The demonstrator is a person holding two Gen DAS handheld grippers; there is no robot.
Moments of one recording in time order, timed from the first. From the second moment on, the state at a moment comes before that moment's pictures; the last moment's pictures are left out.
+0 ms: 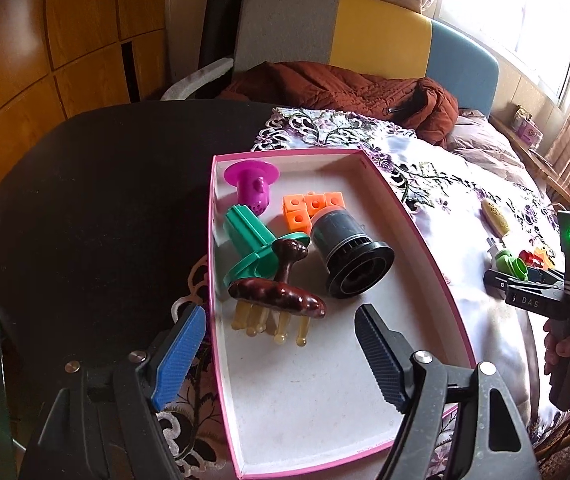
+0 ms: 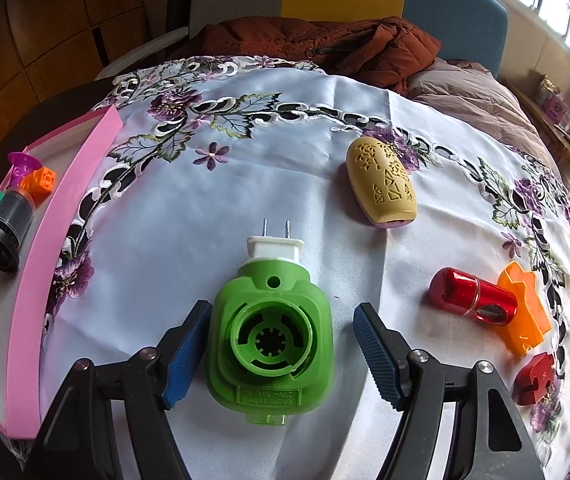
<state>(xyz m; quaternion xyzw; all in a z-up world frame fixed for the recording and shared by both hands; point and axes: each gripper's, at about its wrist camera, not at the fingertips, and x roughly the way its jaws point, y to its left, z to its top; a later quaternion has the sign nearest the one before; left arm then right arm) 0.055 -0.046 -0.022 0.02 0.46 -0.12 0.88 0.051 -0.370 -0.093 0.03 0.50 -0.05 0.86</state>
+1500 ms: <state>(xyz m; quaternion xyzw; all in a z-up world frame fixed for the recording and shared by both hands) 0.044 0.001 -0.025 -0.04 0.46 -0.11 0.88 0.046 -0.359 -0.086 0.02 0.51 -0.06 0.86</state>
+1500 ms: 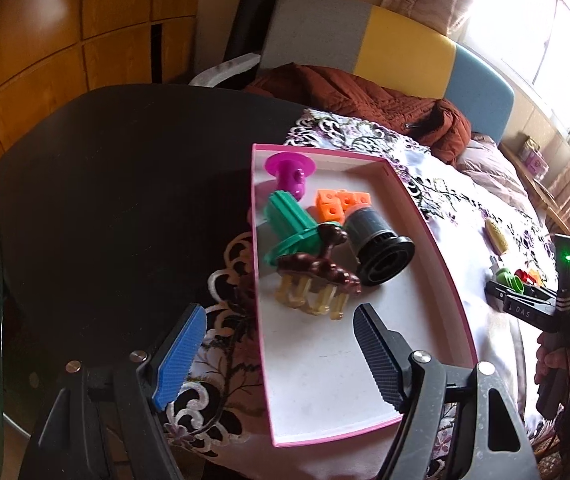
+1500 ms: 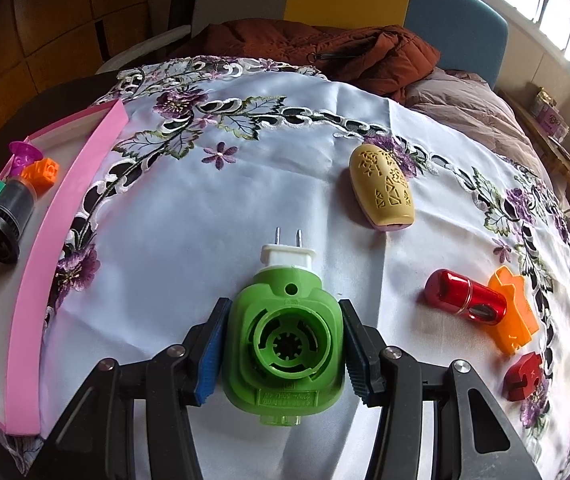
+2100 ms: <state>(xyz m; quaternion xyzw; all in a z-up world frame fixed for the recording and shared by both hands) 0.044 0.021 -0.037 -0.07 0.48 -0.12 0.87 0.029 -0.202 -0.017 0.05 0.45 0.15 0.88</state>
